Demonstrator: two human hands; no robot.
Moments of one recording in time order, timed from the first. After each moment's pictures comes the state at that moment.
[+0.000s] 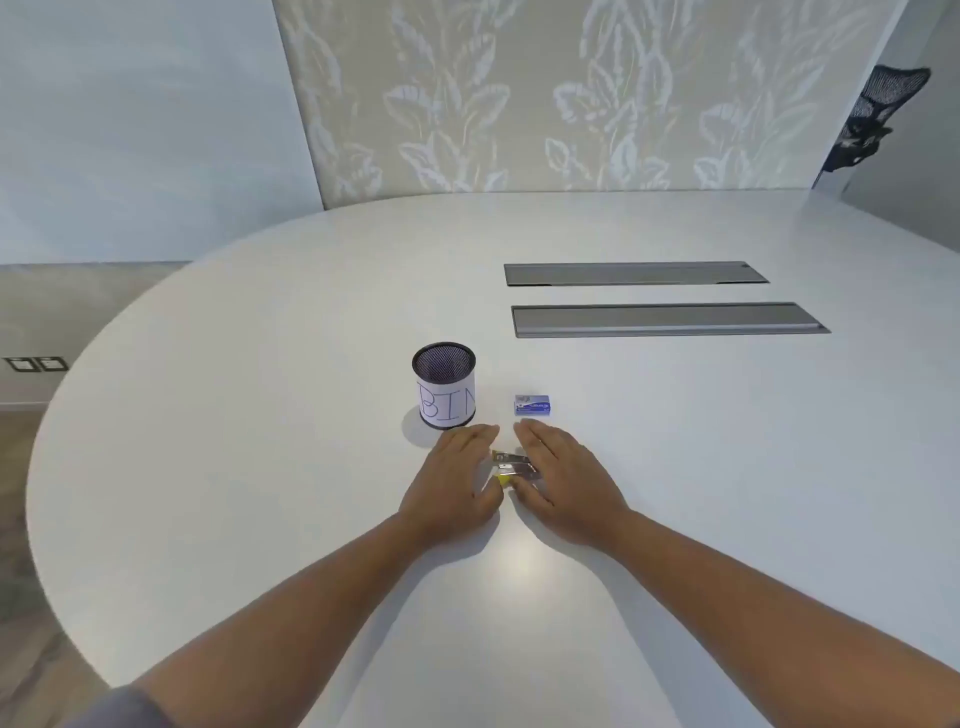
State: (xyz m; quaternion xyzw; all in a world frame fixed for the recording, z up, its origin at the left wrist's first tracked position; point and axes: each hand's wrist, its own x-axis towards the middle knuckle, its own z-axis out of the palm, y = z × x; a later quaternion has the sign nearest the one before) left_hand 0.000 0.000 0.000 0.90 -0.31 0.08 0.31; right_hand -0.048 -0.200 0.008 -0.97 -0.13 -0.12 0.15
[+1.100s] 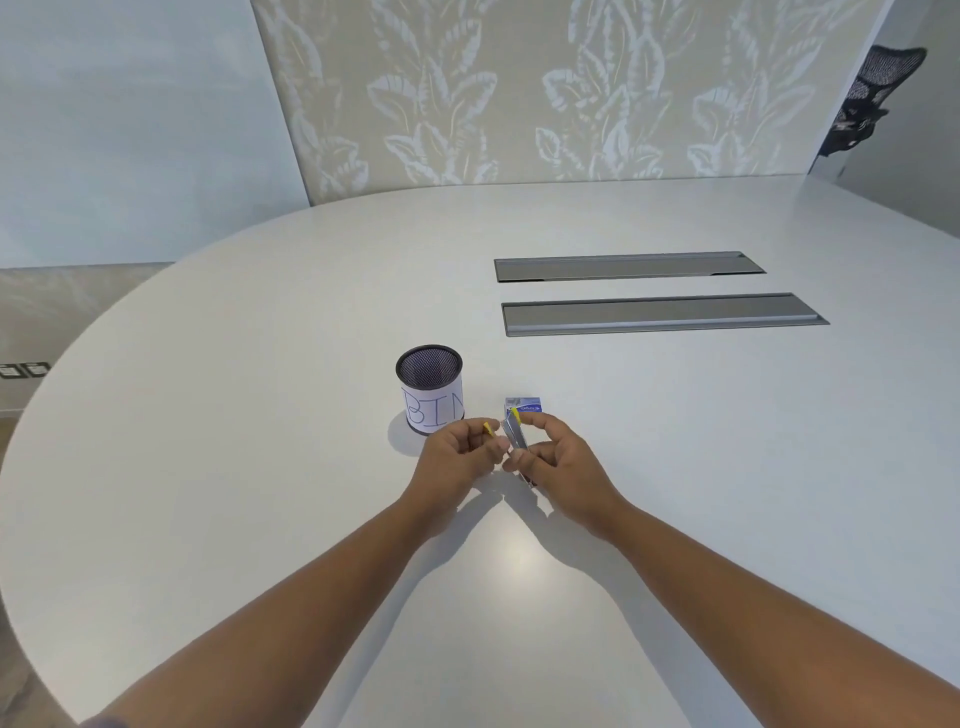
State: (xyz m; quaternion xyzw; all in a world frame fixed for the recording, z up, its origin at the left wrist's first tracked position) left_hand 0.019 -0.030 0.018 0.64 -0.09 -0.17 0.74; right_hand -0.030 -0.206 0.018 -0.75 0.01 0.00 0.66
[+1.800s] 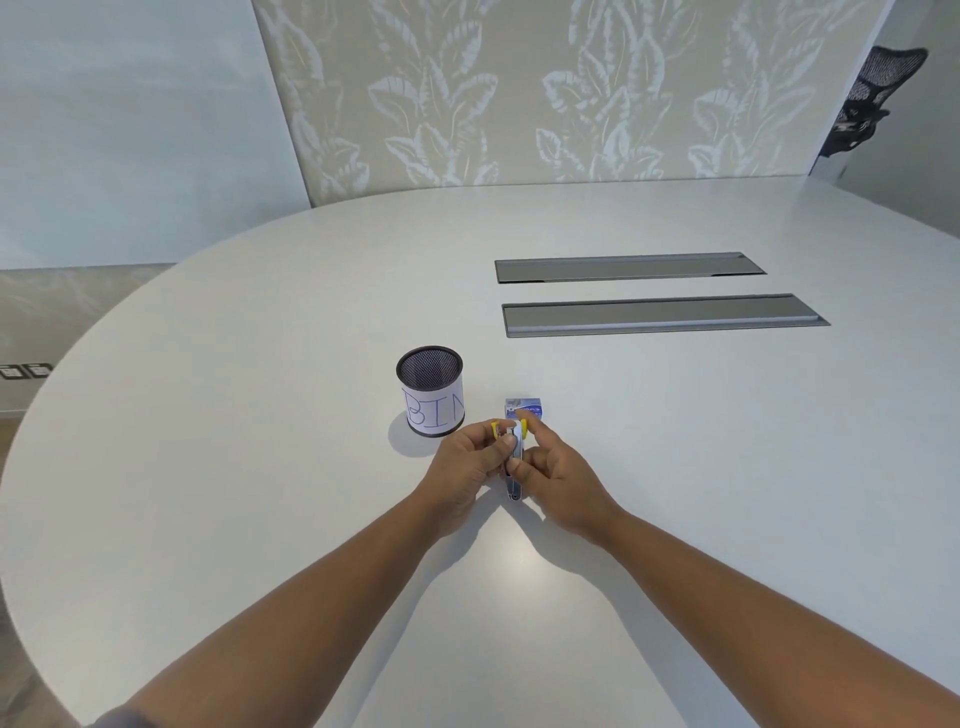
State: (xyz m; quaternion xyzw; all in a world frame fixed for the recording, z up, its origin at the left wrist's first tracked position) left_hand 0.019 -0.045 0.020 0.59 -0.08 -0.24 0.77; right_hand -0.033 -0.201 0.011 -0.82 -0.01 0.00 0.57
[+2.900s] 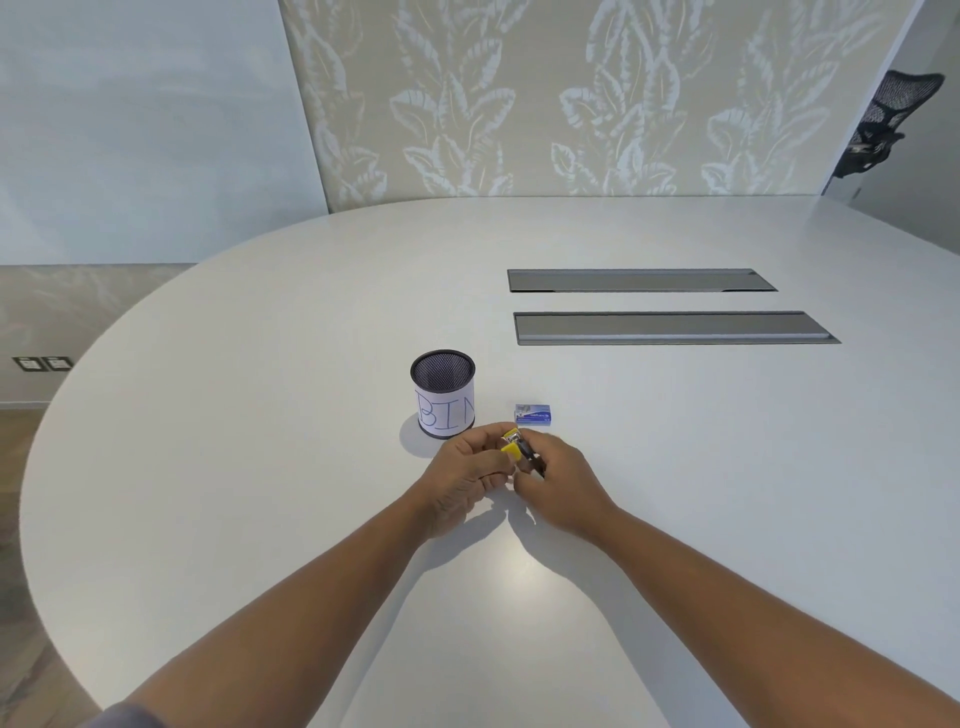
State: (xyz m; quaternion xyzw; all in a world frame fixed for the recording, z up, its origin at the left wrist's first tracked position) left_hand 0.019 -0.026 0.025 0.52 -0.10 -0.29 0.80; right_hand -0.023 -0.193 0.011 -0.89 -0.05 -0.07 0.44
